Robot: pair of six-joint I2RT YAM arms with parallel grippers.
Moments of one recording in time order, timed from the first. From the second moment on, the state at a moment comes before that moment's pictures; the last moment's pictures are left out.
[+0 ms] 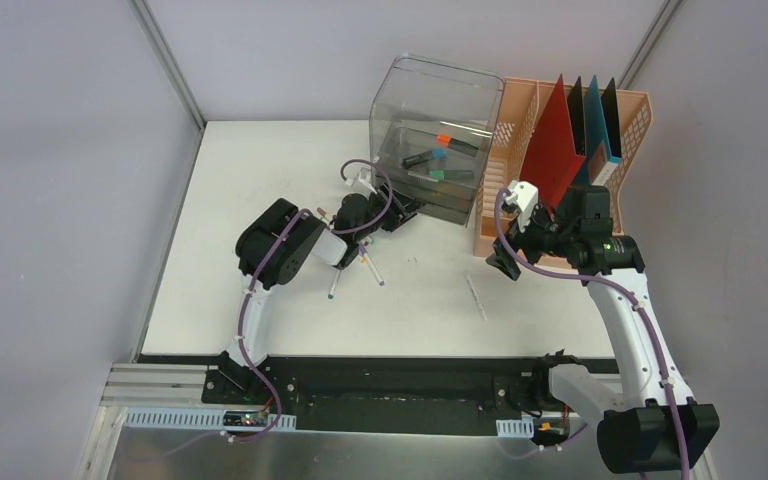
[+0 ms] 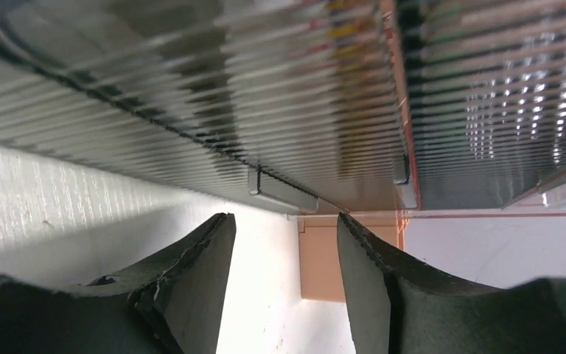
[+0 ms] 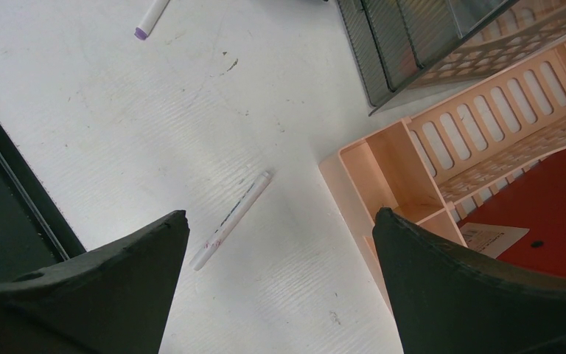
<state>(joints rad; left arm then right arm) -0.57 2.19 0.98 1.05 0.21 -1.21 0.09 0.99 0.99 -0.81 -0.66 -0.70</state>
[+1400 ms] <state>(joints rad) -0.57 2.22 0.89 1.24 0.13 -1.37 0.09 1.01 0.99 -0.84 -0.66 -0.73</state>
